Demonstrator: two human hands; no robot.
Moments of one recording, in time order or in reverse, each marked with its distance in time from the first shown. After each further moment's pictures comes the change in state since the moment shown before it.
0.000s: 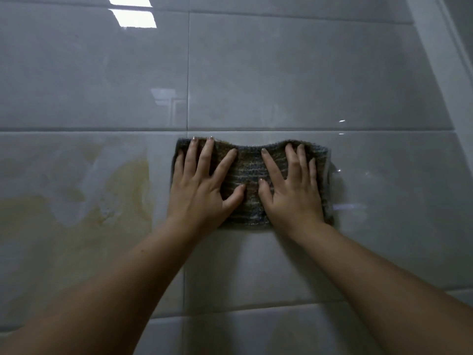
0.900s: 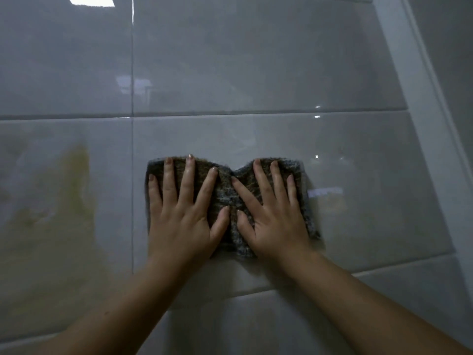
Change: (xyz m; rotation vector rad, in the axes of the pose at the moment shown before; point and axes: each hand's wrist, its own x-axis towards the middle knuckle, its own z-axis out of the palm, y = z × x) left_hand -0.050 0.063 0.017 -0.015 0.052 0.013; right_hand -0.067 0.037 -0.011 0.021 -0.055 -0.143
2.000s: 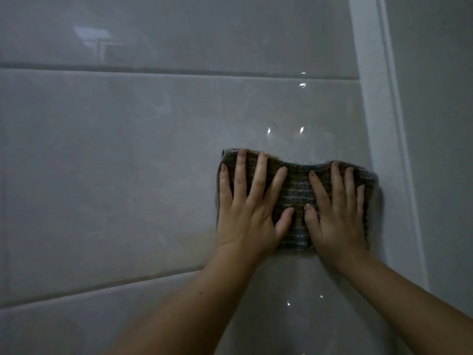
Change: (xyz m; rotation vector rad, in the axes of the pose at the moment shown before) left_hand 0.016 0.226 0.042 -0.102 -0.060 0.132; right_hand -0.111 0.207 -0.045 -0.096 -0.054 0.258
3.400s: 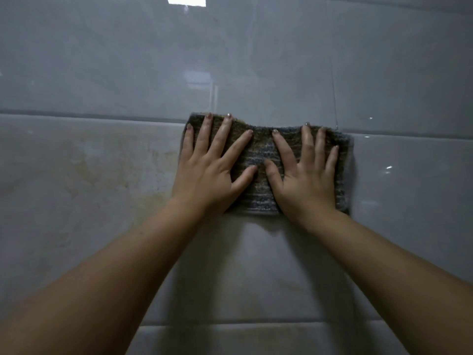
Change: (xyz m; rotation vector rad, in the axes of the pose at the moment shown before) left_hand -0.075 -0.520 -0.146 0.134 0.108 -0.103; right_hand 0.141 -0.535 0.034 0.096 0.081 -0.074
